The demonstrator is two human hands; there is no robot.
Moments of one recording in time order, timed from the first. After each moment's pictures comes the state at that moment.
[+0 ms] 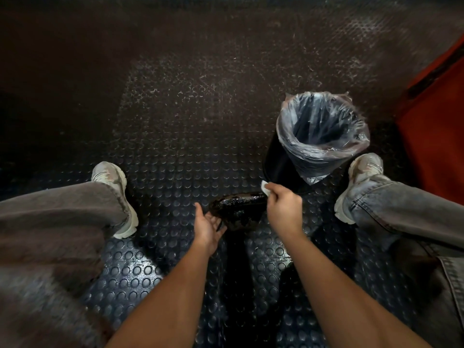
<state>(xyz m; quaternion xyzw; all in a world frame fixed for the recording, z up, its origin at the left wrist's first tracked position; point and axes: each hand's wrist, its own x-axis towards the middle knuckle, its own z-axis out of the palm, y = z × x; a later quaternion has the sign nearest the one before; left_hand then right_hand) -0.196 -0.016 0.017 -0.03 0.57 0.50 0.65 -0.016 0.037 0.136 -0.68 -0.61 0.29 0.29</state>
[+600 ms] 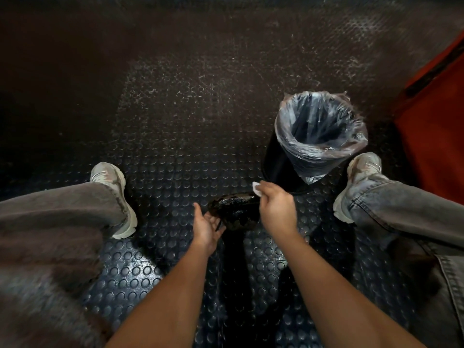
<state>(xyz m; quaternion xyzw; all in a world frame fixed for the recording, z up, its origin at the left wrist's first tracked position) -0.194 -0.017 0.034 -0.03 0.57 0.51 0.65 -0.026 0.035 0.131 -0.63 -0.69 0.24 0.26</state>
